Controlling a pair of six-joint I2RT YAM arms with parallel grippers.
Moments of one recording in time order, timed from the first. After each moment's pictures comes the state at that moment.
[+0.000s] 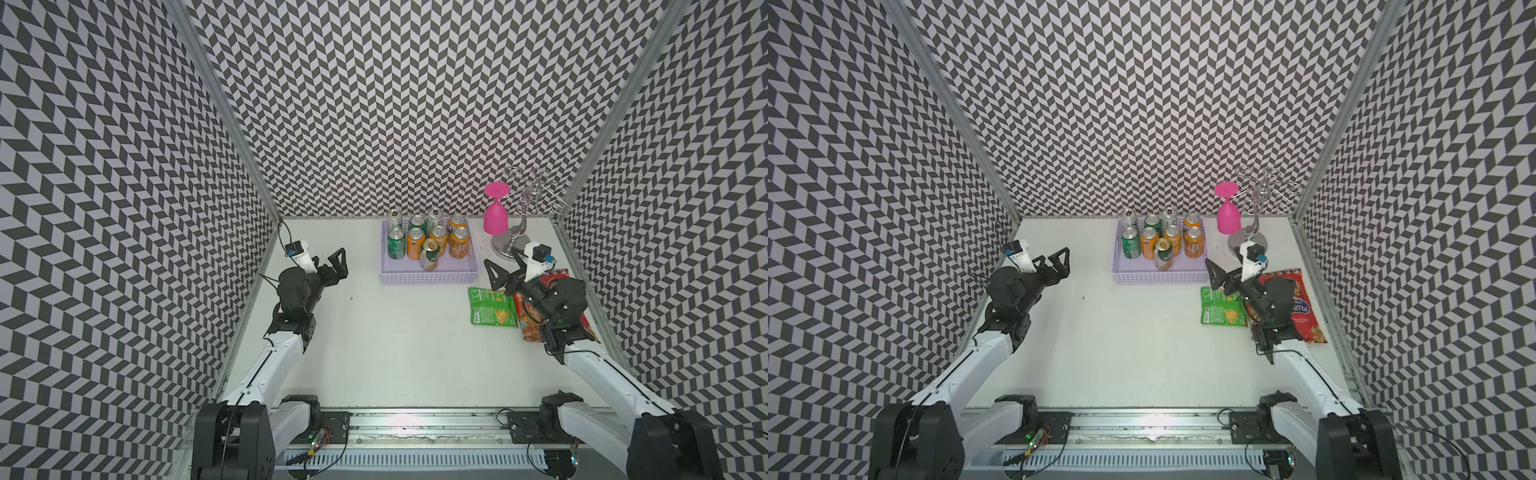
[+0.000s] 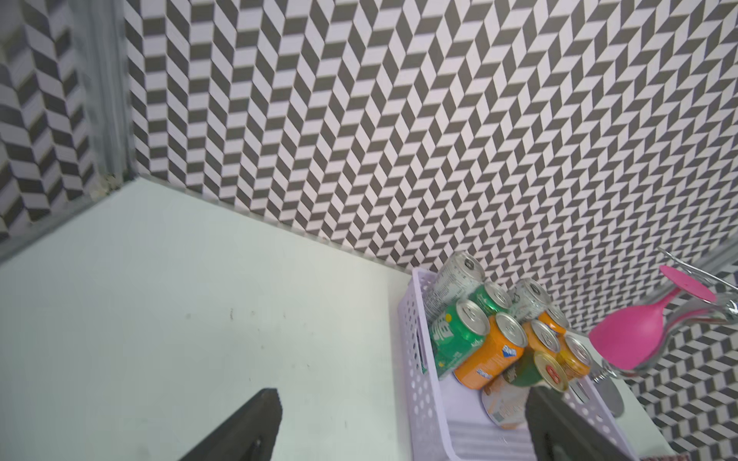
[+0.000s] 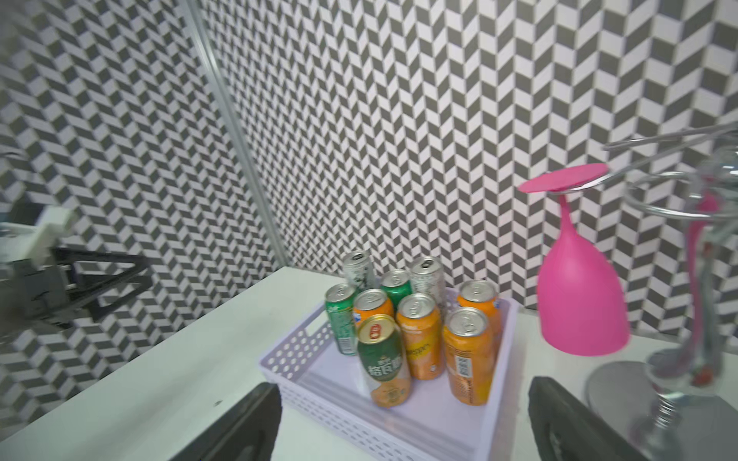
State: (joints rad) left arm -0.03 1.09 0.57 0.34 0.21 -0.48; right arm 0.19 1.05 0.52 0.57 -0.43 0.15
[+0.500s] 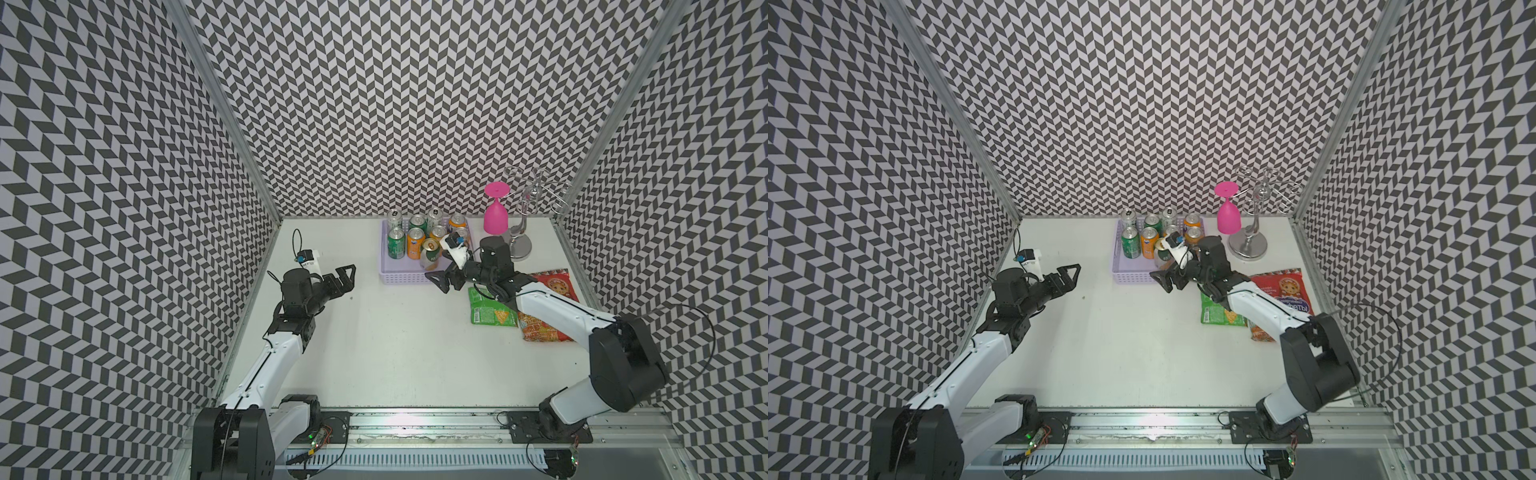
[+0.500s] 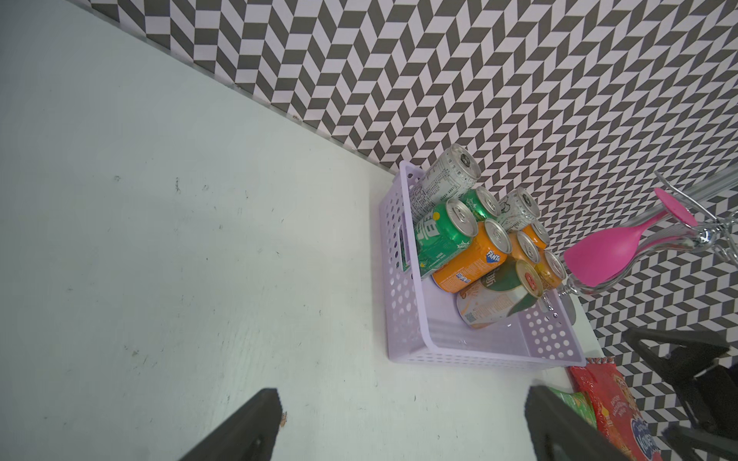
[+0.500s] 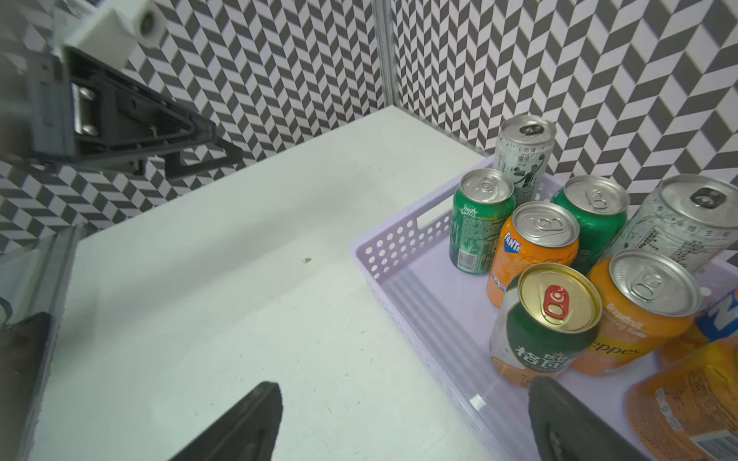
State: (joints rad) left arm -0.03 1.07 0.58 0.12 0.34 -0.52; right arm 0.46 1.59 1.04 0.06 -0.49 -0.18
